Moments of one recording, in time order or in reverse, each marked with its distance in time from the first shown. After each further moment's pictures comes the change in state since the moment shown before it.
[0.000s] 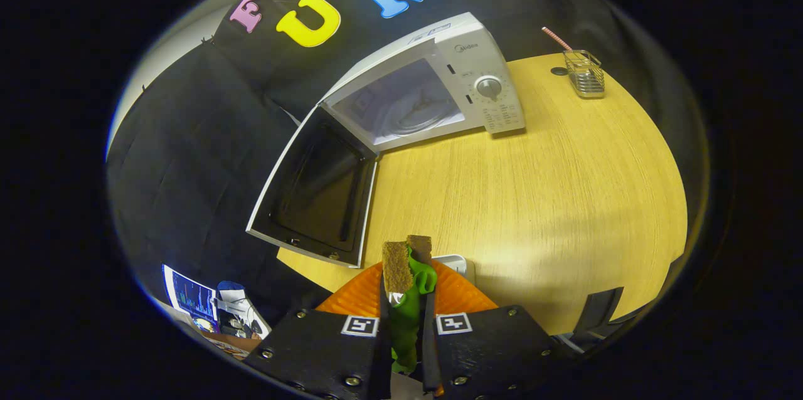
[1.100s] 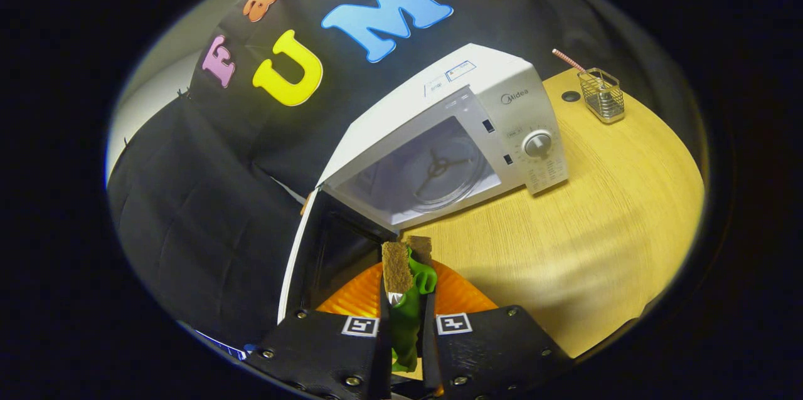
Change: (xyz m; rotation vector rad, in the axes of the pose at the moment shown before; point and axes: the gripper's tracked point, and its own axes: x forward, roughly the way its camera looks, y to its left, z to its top) arm 0.089 0.056 0.119 0.187 -0.289 -0.038
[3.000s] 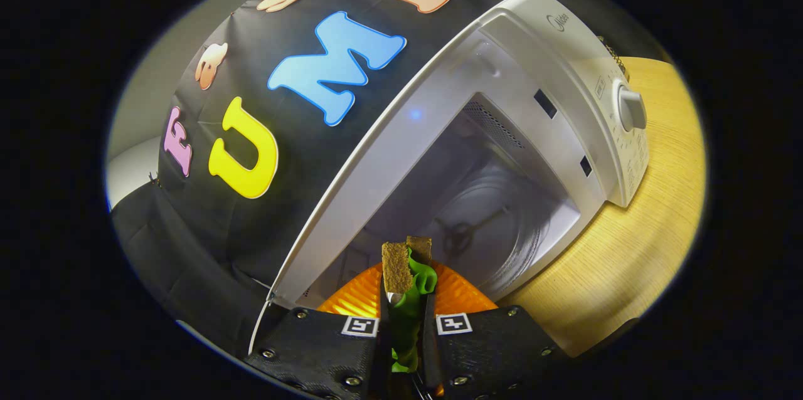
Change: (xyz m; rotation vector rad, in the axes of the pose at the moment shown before) arm 0.198 -0.001 0.082 0.254 -0.469 -0.025
